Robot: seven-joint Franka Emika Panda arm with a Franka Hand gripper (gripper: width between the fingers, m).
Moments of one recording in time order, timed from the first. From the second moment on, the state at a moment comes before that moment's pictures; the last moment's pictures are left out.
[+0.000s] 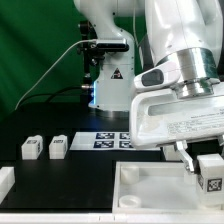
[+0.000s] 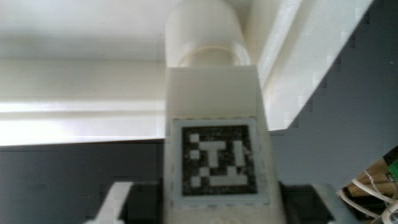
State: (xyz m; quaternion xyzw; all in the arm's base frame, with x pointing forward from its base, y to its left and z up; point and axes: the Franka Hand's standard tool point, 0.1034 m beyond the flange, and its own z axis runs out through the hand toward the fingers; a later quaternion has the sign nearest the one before) arm 0.623 0.113 0.078 -0.95 -0.03 -0.30 0.06
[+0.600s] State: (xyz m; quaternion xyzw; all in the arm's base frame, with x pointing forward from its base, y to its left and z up) arm 0.621 0.114 0.075 -0.95 -0.01 -0.29 0.06
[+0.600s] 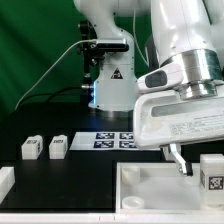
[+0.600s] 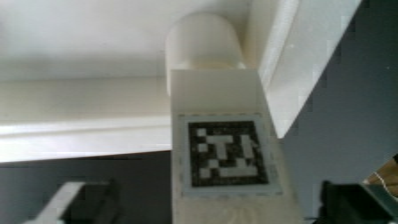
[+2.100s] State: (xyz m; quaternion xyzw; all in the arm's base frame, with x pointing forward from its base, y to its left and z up) arm 0.627 0.114 0.081 -0.99 0.00 -0.12 0.08
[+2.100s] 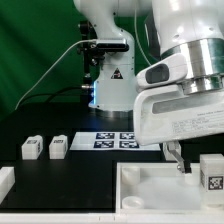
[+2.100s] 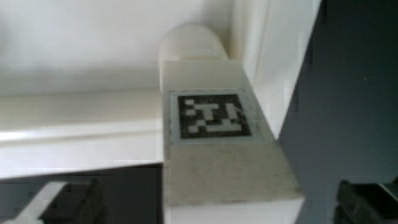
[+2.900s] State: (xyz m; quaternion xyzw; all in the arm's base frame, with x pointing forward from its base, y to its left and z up) arm 0.625 0.118 0.077 -0.99 0.00 0.00 0.10
